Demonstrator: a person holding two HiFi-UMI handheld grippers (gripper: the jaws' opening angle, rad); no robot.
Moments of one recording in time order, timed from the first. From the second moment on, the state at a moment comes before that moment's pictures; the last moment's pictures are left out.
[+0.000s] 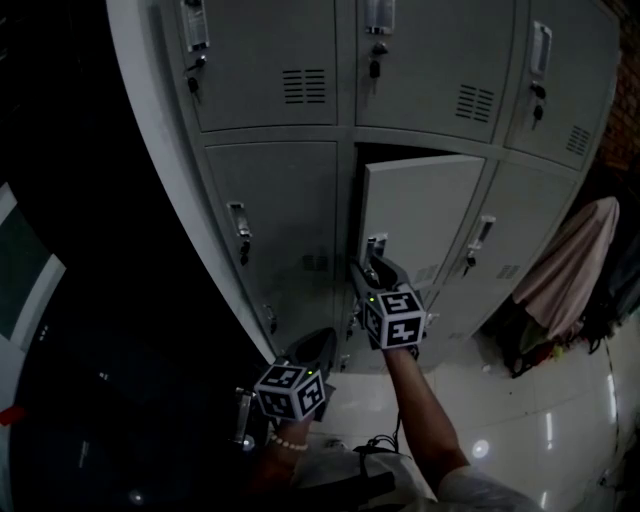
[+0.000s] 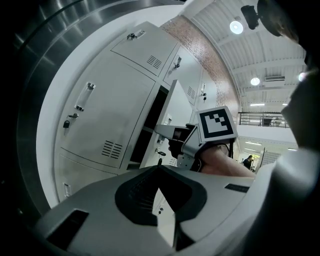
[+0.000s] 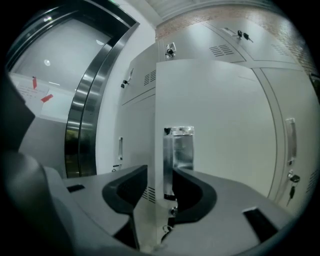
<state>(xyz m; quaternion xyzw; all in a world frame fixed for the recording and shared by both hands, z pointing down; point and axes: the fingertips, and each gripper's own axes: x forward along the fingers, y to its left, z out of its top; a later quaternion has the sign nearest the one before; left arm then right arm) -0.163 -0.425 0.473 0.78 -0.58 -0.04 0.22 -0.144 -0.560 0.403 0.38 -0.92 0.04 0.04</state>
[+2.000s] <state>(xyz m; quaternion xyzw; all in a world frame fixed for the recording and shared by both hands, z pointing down) -0.039 -0.364 0.461 0.86 -0.46 0.00 0.21 0.039 -0.457 0.404 0.53 -0.85 0.03 0.04</state>
